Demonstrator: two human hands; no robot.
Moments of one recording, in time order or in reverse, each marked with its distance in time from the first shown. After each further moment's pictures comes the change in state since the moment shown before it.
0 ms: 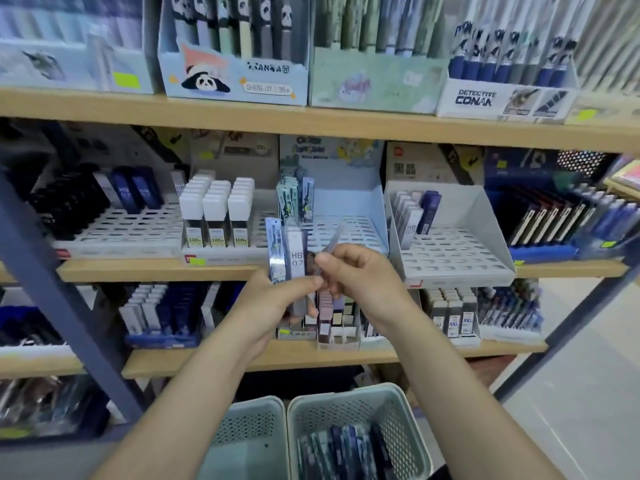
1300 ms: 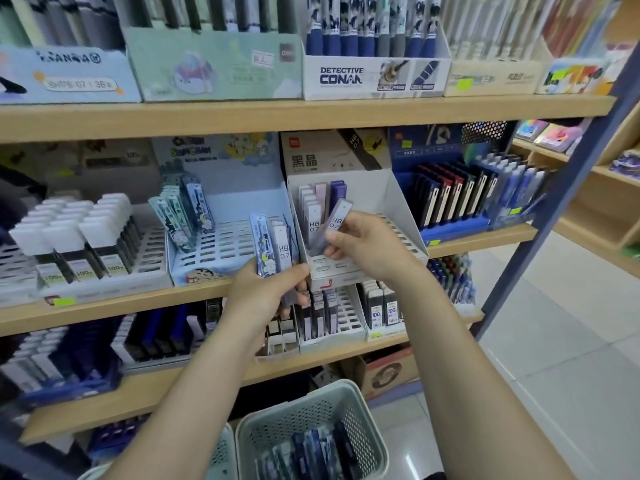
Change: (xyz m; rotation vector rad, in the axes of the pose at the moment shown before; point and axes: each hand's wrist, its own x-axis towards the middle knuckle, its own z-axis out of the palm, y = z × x) left_hand 0.047 -0.010 0.119 0.035 0.052 -0.029; right_hand 0.014 -0.012 -0.145 -0.488 0.179 -0.025
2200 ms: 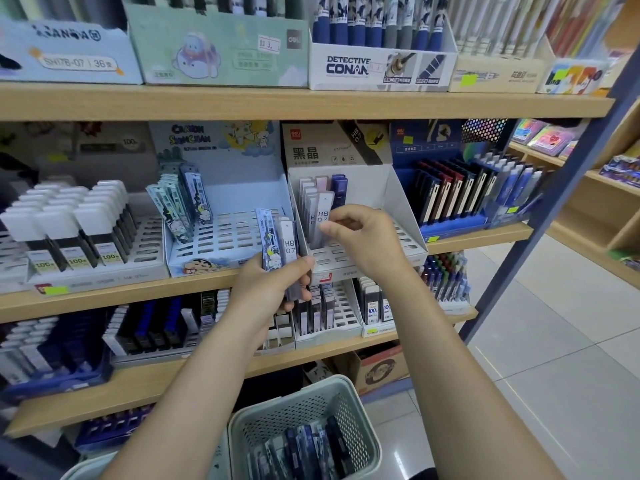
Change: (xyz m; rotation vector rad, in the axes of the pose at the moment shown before) left_hand 0.000 -0.004 0.003 -0.034 -0.061 -0.008; right_hand -0.003 0.002 0.014 -0.032 0.207 -0.103
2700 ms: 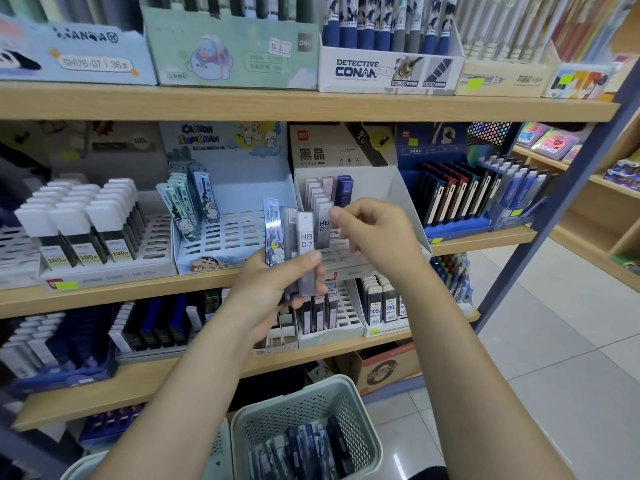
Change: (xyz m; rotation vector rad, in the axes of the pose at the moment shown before) left_hand -0.009 0.011 -0.008 -0.085 -0.158 0.029; right_hand -0.014 -0.031 -0.015 0.066 0.013 0.059
